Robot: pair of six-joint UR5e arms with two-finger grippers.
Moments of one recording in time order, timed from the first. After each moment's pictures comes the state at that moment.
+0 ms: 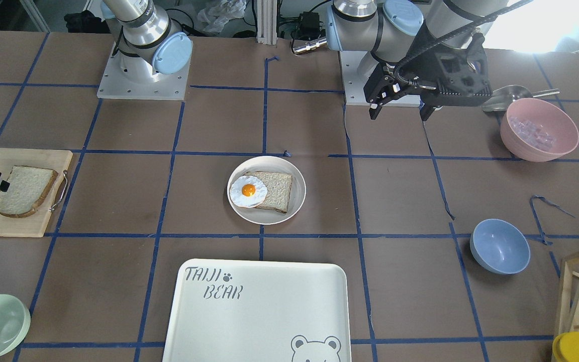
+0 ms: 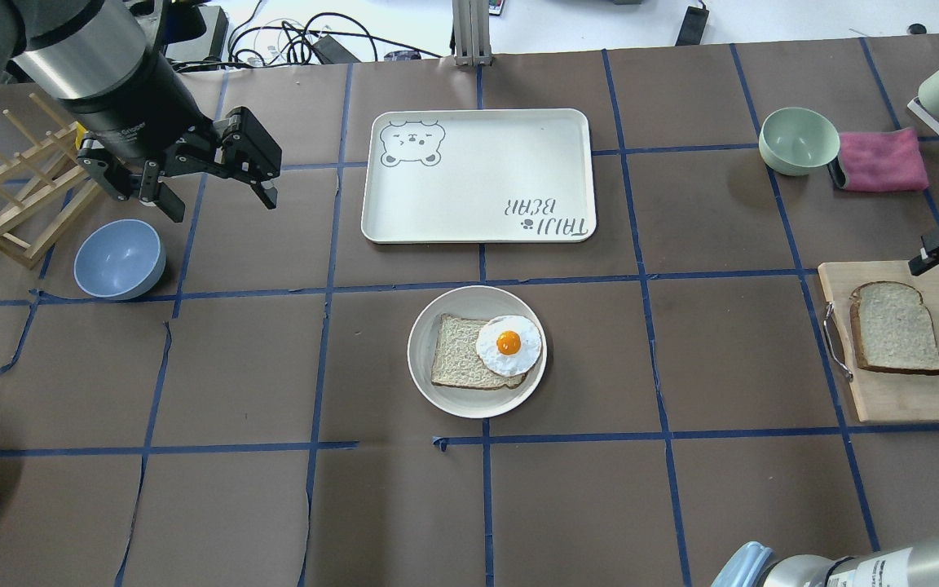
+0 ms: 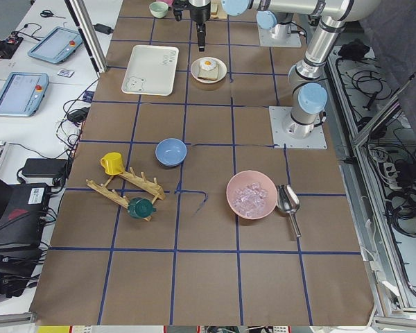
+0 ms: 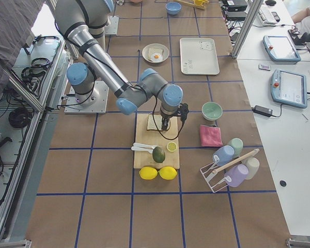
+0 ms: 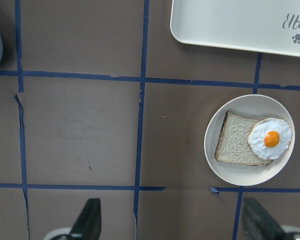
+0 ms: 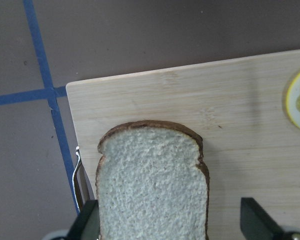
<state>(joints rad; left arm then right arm) -1.55 -1.54 -1.54 -1.67 1.50 -0.05 0.81 -1.25 1.82 -1.94 -1.47 -0.64</state>
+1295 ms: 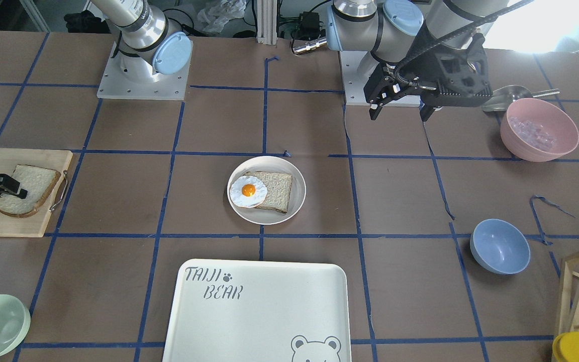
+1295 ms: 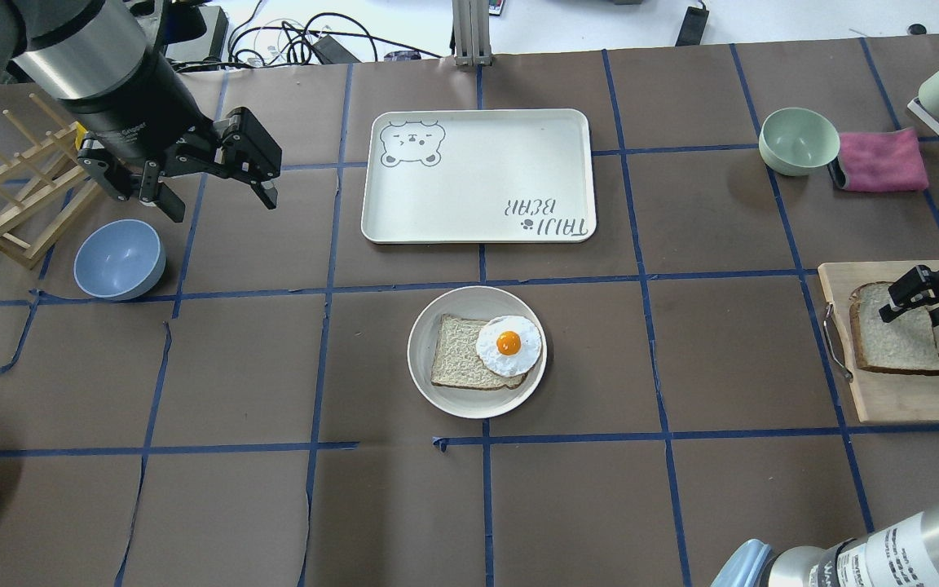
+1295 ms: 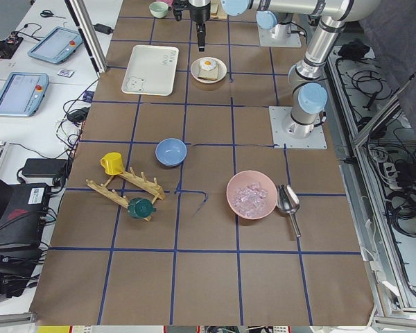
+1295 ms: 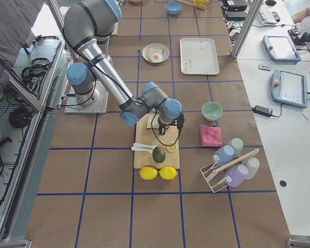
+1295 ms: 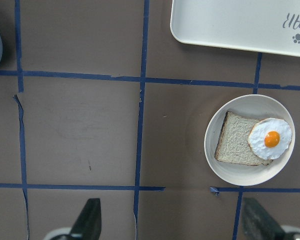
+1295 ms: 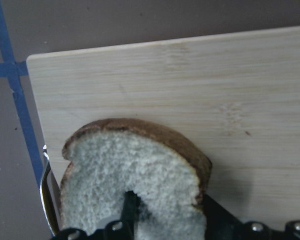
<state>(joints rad) -1.55 -1.54 -1.54 -1.67 1.50 -0.05 0.81 -1.18 1.87 -2.01 -1.49 -0.69</state>
